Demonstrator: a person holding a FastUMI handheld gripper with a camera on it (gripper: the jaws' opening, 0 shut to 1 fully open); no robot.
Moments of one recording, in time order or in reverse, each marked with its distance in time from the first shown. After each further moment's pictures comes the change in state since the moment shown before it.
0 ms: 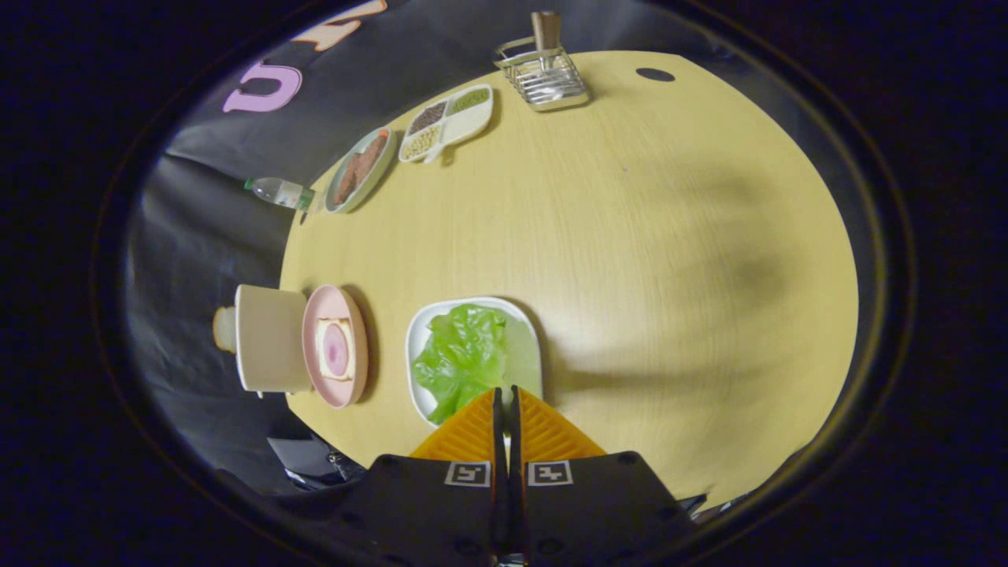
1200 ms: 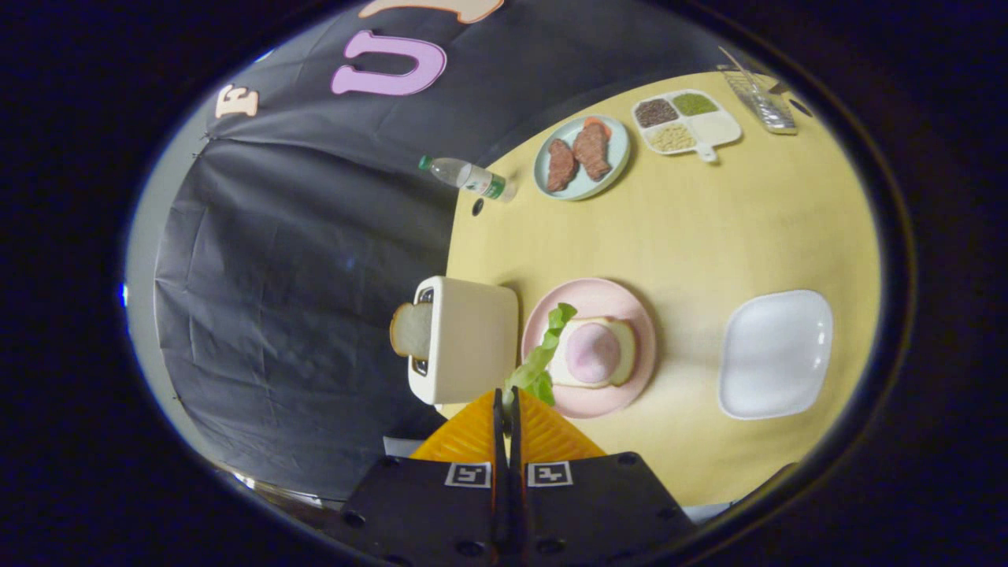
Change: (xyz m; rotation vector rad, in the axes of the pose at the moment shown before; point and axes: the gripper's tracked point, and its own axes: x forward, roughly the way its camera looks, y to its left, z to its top) arm -0.012 0.303 -0.017 0.001 0.026 0.462
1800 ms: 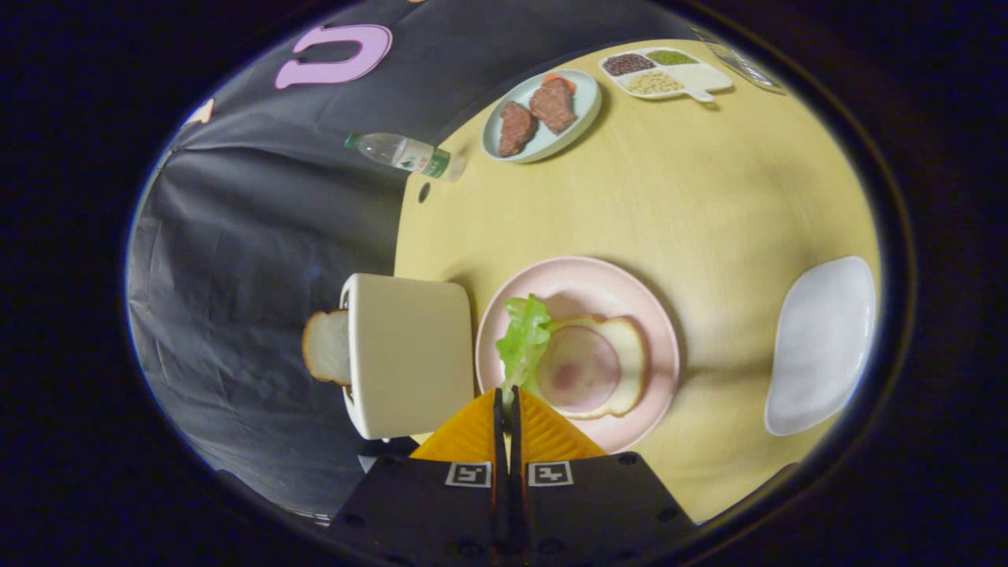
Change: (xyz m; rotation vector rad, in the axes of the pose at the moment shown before) arm 0.084 -0.076 -0.013 0.059 0.012 -0.183
